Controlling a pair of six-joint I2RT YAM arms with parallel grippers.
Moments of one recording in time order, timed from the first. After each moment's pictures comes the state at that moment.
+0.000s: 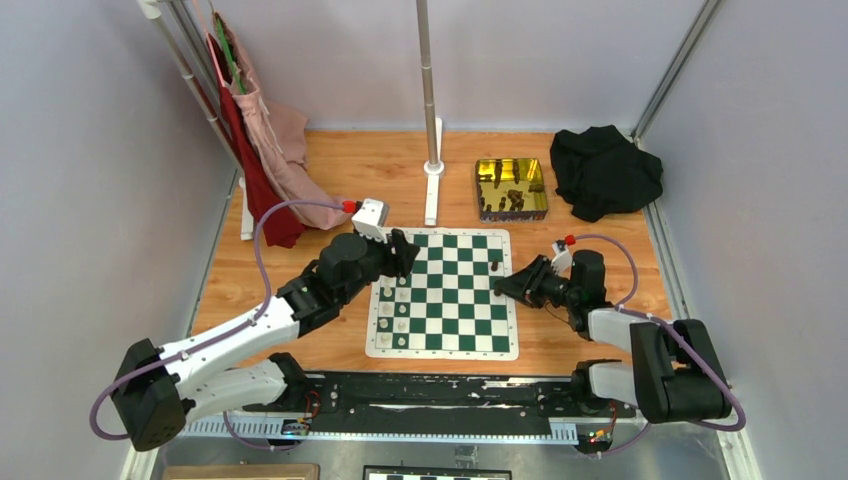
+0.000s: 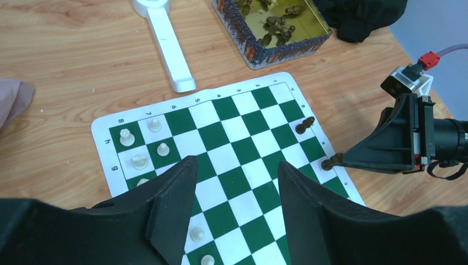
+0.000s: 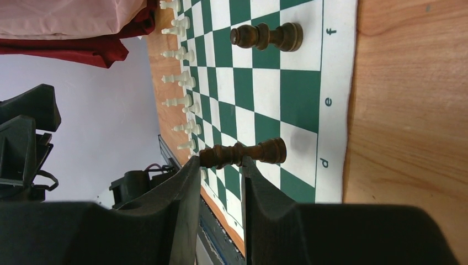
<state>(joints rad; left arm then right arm) -0.83 0.99 0.62 0.11 -0.27 -0.37 0.09 1.23 0.19 0.50 -0.76 0.91</state>
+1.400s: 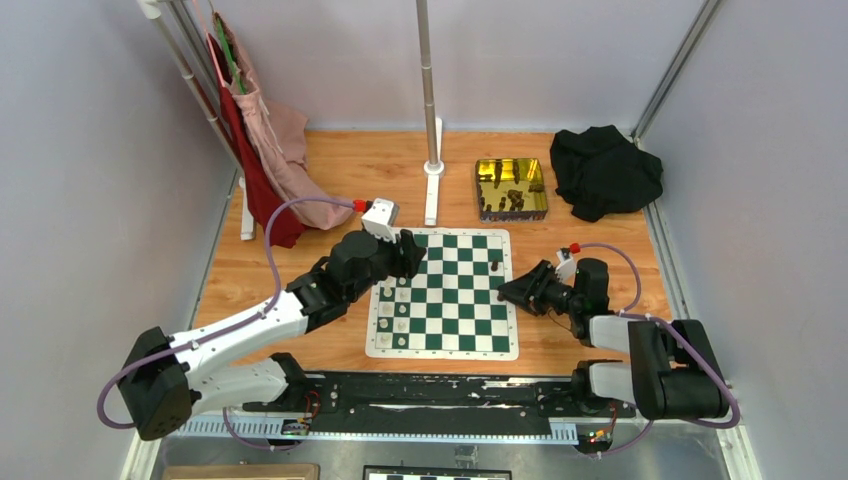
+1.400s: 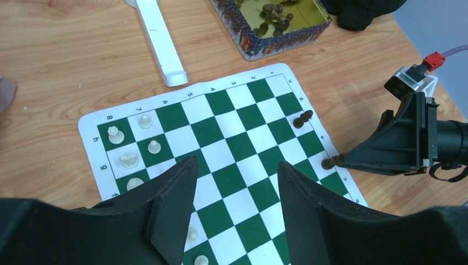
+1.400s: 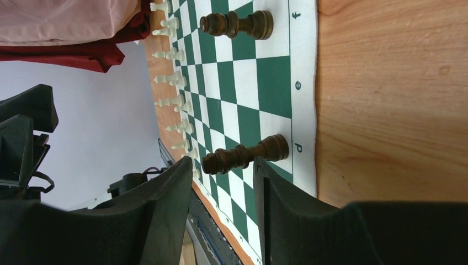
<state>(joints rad) -0.86 1.06 0.65 0.11 -0.27 -0.38 0.04 1.24 0.12 0.57 -0.78 0.92</state>
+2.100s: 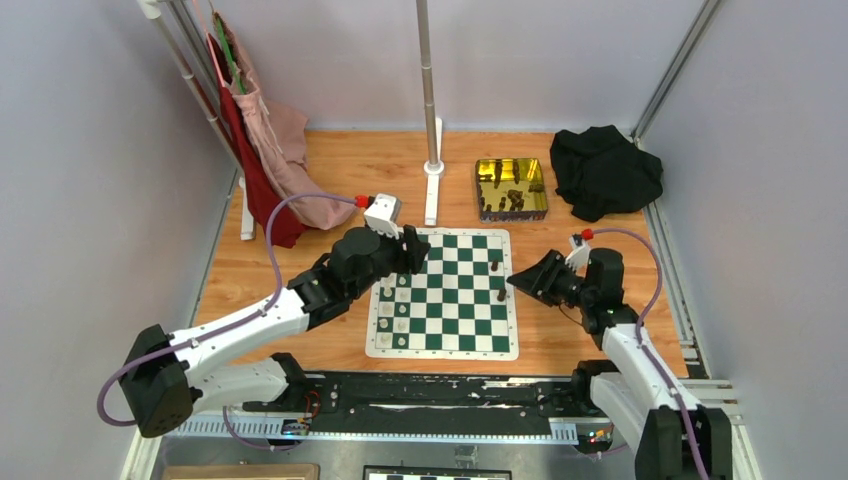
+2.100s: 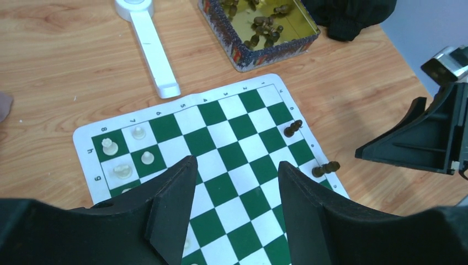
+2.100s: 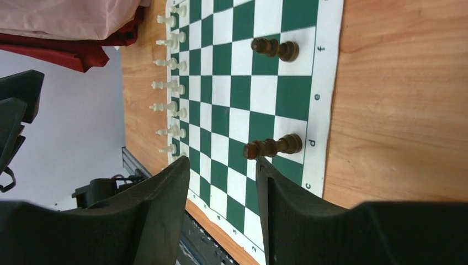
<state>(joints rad) -0.87 1.07 0.69 0.11 -0.28 -0.38 0.03 0.86 0.24 0.07 -0.70 0.73</state>
